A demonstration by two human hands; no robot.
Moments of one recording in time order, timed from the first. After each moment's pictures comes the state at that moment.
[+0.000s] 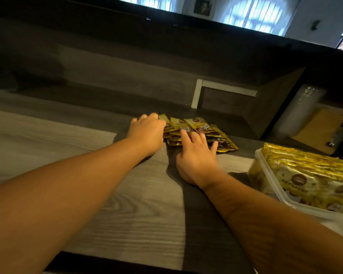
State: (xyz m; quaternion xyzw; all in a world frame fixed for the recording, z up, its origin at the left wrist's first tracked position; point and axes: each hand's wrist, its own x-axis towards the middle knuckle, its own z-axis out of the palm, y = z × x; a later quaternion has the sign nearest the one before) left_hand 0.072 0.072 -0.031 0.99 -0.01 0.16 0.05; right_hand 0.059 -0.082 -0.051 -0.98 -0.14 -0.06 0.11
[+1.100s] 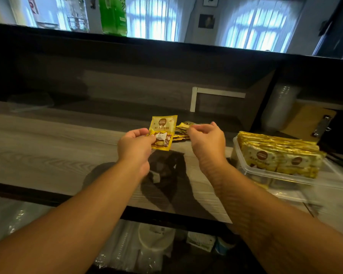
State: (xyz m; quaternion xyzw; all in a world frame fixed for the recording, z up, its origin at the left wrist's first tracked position) left_hand -0.064 0.024 -0.008 0.52 0.26 0.21 0.79; right_hand -0.039 -0.116 0.012 -0.79 0.01 -0.11 0.60
